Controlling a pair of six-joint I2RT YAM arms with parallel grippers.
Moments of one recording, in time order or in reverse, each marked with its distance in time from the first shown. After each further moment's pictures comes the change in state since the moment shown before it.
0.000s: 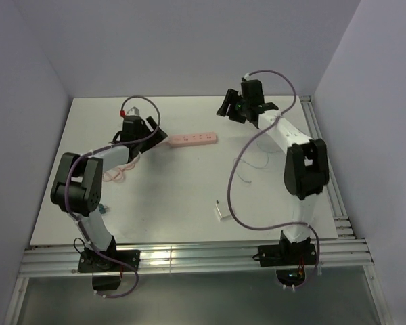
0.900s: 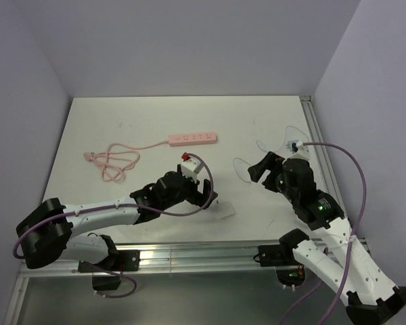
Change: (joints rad) left arm -0.769 -0.543 -0.394 0.092 -0.190 0.310; right arm 0.183 -1.387 -0.910 -0.327 0.359 0.207
